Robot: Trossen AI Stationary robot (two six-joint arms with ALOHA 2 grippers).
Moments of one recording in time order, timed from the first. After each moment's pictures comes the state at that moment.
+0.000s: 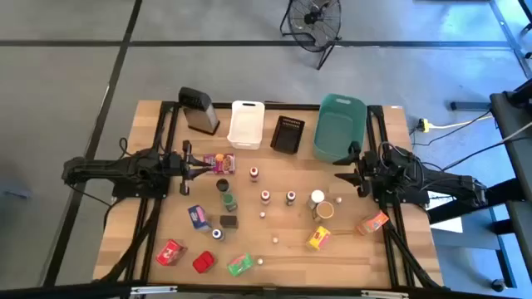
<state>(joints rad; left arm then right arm) 0.02 0.03 0.01 0.03 -0.07 0.06 -0.19 0.03 0.01 0.05 -0.27 0.15</state>
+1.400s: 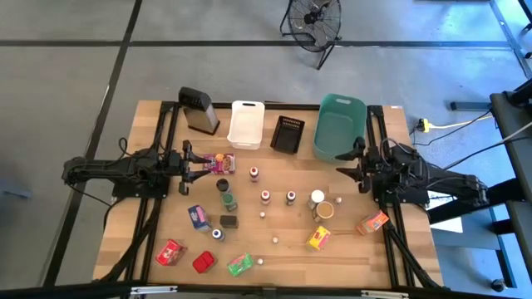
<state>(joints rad) 0.02 0.03 0.01 0.05 -0.07 -0.01 -0.19 0.06 0.13 -0.09 -0.17 0.13</state>
